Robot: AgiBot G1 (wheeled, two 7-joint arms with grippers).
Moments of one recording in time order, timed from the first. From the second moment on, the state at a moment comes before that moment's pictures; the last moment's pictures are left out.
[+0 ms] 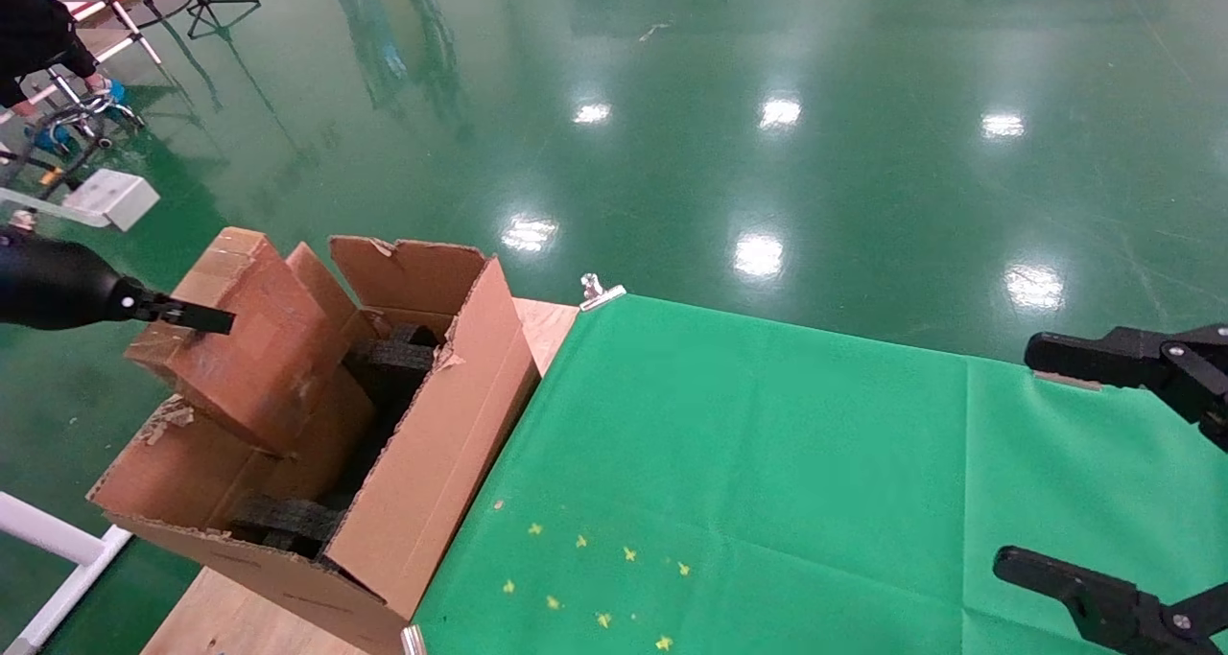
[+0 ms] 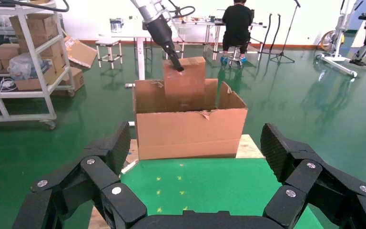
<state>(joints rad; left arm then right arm) -2.09 0.65 0.95 -0.06 1.88 1.19 -0.54 1.09 -0.58 -0.36 1.25 -0.67 -1.46 0.14</state>
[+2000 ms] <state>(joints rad) -1.86 0.70 0.95 0.02 1.88 1.02 -0.61 1.09 -0.58 -0.36 1.25 -0.67 -1.46 0.14</state>
